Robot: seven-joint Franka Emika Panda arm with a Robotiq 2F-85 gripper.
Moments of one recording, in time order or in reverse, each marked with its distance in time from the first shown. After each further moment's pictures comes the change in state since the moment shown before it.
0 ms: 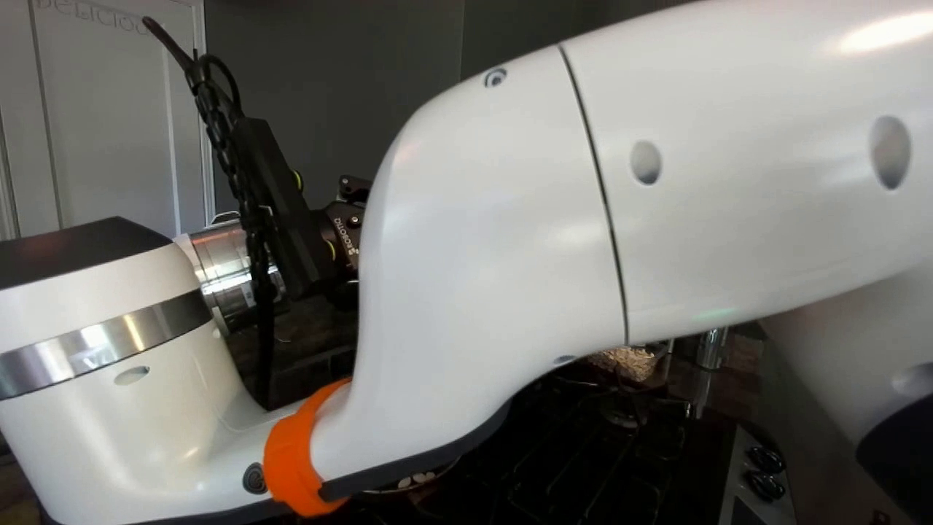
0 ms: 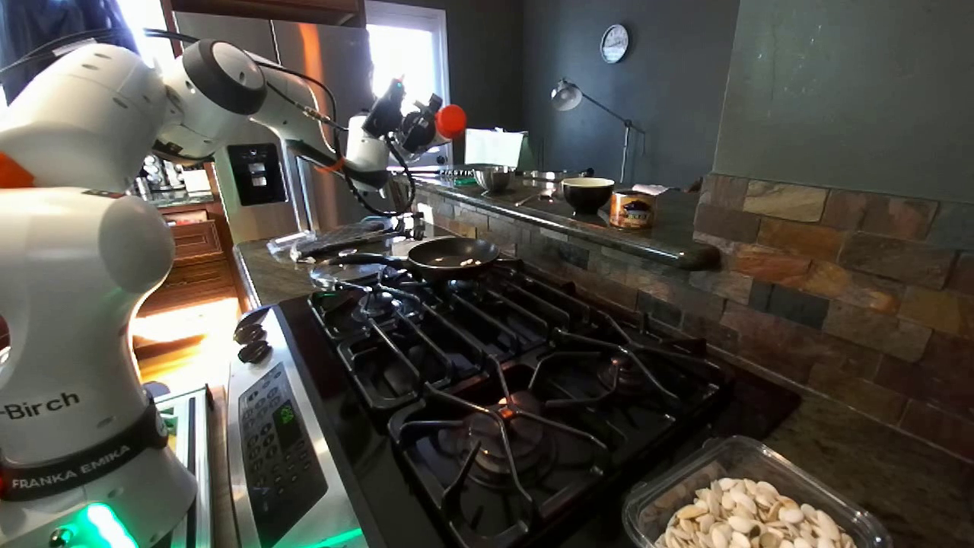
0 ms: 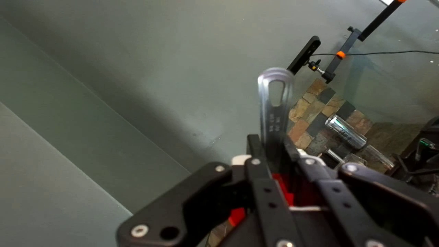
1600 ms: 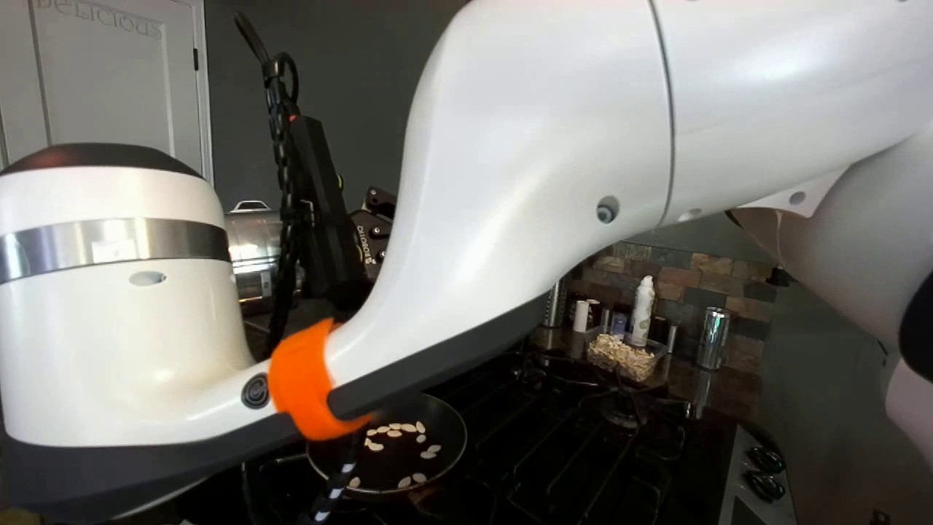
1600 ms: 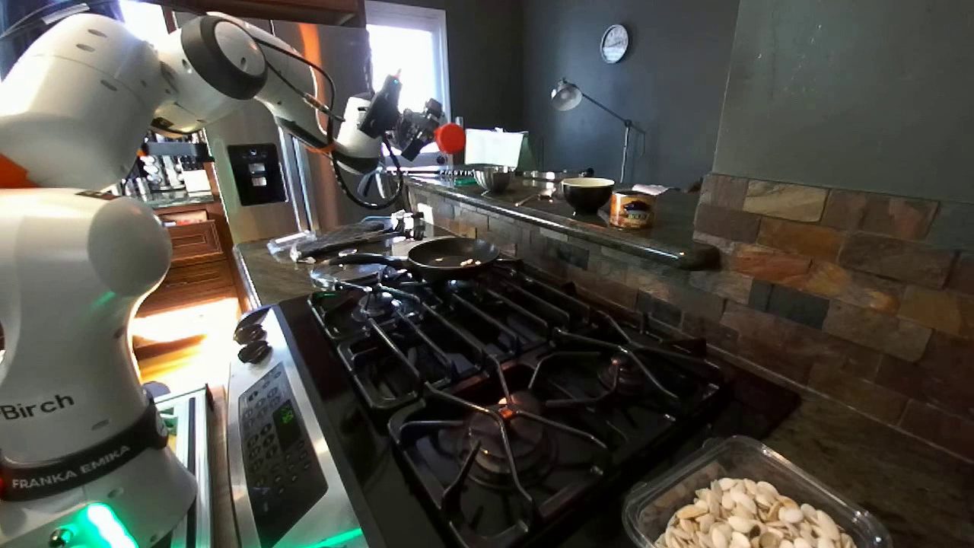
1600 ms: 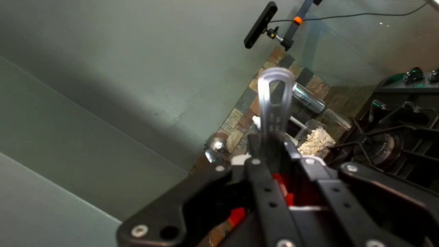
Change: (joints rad) arm -0.069 -0.136 0.157 -0.053 0.096 0.000 0.214
